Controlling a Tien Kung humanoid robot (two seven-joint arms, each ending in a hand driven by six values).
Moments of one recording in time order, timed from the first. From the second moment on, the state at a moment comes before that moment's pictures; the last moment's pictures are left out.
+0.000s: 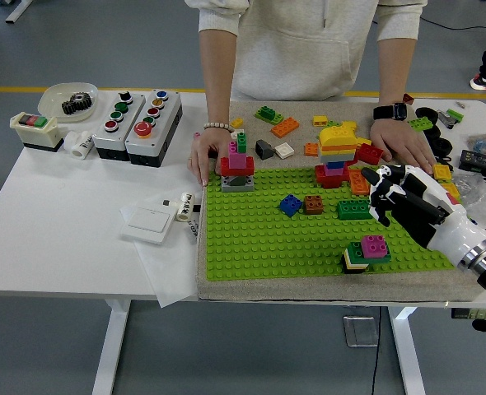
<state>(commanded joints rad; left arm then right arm) -0.19 0.15 -0.33 -0.27 0.58 0.29 0.13 0.24 -0.60 0.94 1.76 -0.46 -0.13 0.08</state>
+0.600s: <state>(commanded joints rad) -0.19 0.15 -0.33 -0.27 0.58 0.29 0.12 0.21 -0.53 0.82 1.68 -0.76 -0.11 0.28</state>
